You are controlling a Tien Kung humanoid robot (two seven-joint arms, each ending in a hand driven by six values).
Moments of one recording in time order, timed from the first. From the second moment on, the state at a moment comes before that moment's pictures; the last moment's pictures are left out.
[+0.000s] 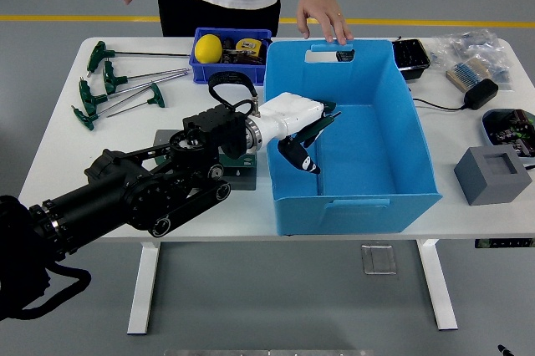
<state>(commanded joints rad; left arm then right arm) -0.95 0.00 -0.44 -0.90 1.82 0.04 0.05 0.15 -0.20 0.54 0.18 -0.59 -0.16 -0.05</state>
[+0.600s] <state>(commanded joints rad) -0.95 0.00 -0.42 -0.94 1.71 0.02 0.04 0.15 -0.20 0.57 0.18 -0.61 -0.16 -0.05</state>
